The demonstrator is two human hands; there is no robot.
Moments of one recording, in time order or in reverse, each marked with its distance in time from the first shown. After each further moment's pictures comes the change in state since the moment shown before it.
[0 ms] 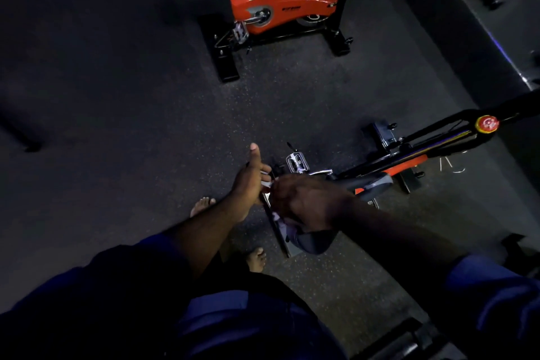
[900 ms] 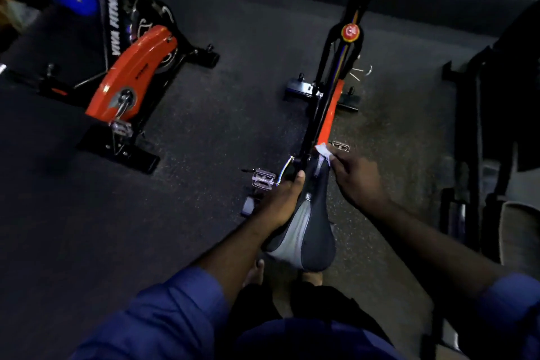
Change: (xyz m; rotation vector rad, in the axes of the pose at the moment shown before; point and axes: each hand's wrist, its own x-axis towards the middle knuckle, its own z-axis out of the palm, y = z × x) left_hand 0.015 0.046 0.123 1.124 -0.719 0.309; right_hand -0.112 -0.012 0.067 0.592 1.035 1.753
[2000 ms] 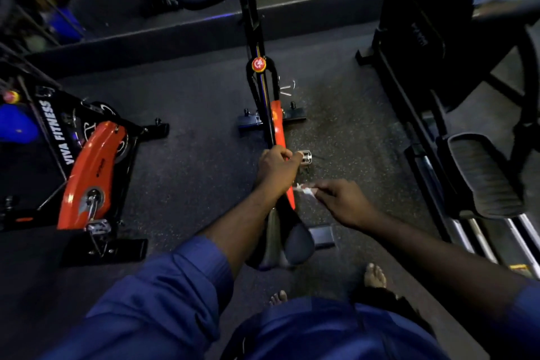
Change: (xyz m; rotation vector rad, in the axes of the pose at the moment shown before) left_hand 0.007 0.121 0.038 0.263 0.181 0.375; right_hand -0.109 0.001 -0.059 0.280 -0.024 0.189
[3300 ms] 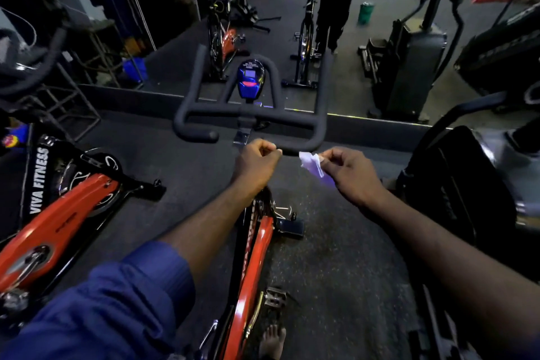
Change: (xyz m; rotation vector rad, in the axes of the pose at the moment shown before) left_hand 0.371 0.253 -0.048 -0.254 0.375 0.050; right_hand 0.440 -0.044 -0.324 0.088 0.184 -0.184
